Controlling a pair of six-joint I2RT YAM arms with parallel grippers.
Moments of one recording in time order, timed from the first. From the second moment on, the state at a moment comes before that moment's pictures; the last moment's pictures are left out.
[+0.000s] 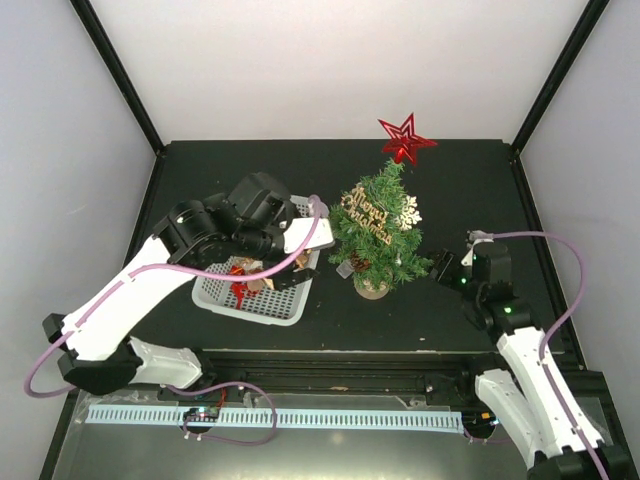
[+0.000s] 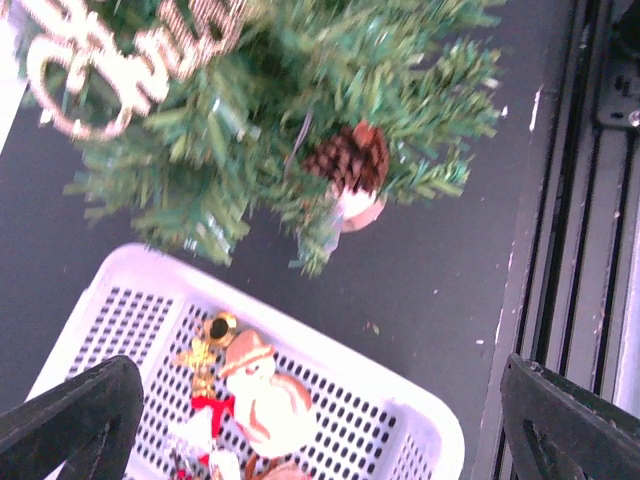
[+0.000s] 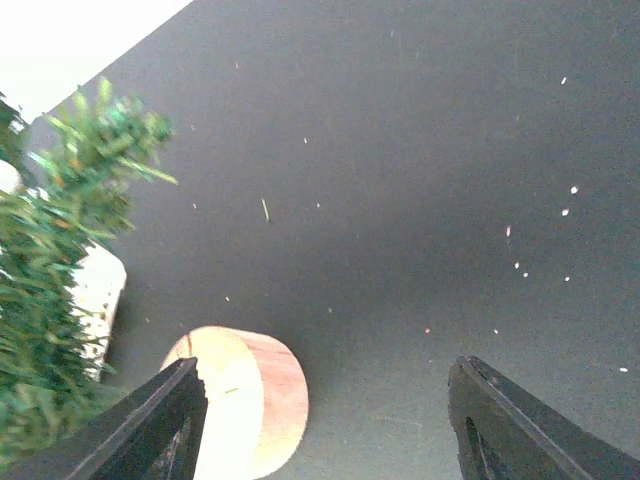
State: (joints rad) left arm -0.91 1.32 1.72 -1.25 0.10 0.43; right arm 0.18 0.70 0.52 -0.48 -0.12 0.57
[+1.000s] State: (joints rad) left arm -0.14 1.14 1.10 -0.88 0.33 0.35; right arm 0.20 0.63 0.87 -0.78 0.05 0.54
